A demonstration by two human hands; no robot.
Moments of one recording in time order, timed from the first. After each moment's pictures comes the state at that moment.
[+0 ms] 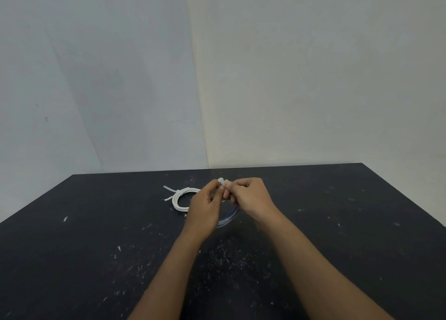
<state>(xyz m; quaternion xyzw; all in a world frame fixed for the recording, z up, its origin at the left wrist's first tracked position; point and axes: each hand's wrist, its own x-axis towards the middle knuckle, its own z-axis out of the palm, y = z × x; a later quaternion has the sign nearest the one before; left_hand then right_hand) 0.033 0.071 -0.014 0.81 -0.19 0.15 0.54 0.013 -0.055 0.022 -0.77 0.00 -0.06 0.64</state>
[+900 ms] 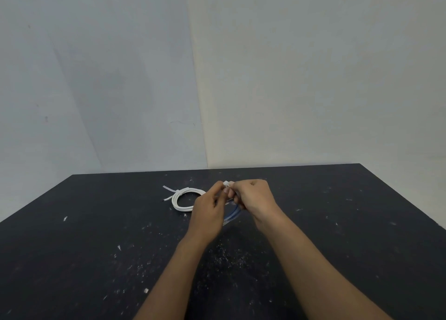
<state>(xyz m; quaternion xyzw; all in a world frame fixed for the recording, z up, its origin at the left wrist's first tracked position) 0.028 0.066 -0.023 0.82 -0.21 0.17 0.50 0.005 -0.057 0.027 -0.72 0.06 -0.06 0.69</state>
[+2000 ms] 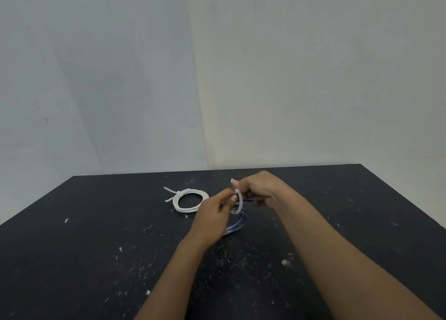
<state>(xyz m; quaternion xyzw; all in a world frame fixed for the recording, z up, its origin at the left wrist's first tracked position) 0.029 0.068 -0.024 0.86 -0.23 0.10 0.45 0.030 -0.083 0.052 -0.79 0.10 0.10 0.59</state>
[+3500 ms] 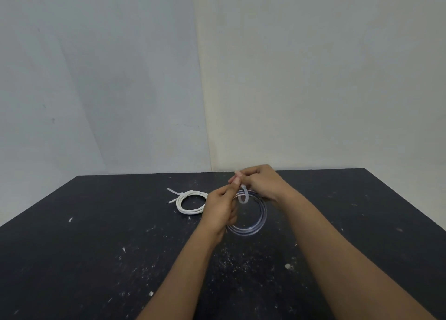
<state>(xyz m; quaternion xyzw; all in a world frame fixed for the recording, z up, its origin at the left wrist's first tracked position) 0.030 0.045 -0.001 0.63 -0.08 -0.04 0.77 0.035 -0.087 0.053 -0.80 -0.06 0.01 0.60</state>
